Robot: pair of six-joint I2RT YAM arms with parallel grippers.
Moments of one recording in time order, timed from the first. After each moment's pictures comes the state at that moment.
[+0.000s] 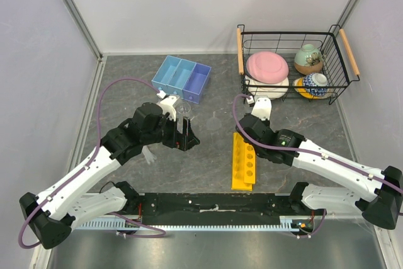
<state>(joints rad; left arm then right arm) -0.72 0.93 0.91 -0.59 0.18 -0.45 0.97 1.09 0.92 -0.68 0.74 0.66</state>
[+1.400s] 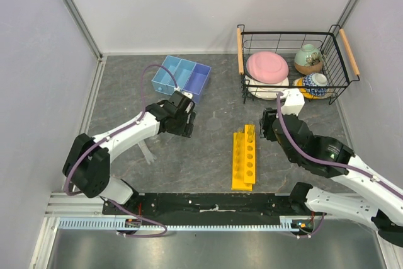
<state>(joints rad) -0.65 1.48 1.02 -0.63 -0.18 -0.33 0.97 0.82 1.06 -0.80 0.74 0.51</state>
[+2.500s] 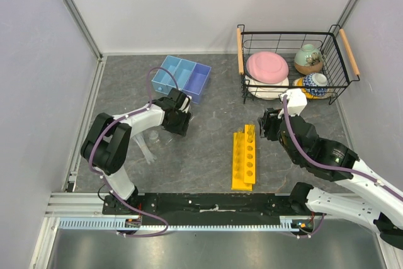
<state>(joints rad) -0.50 1.72 1.03 -0.48 -0.02 -0.15 0.97 0.76 1.02 -0.70 0.70 0.43</state>
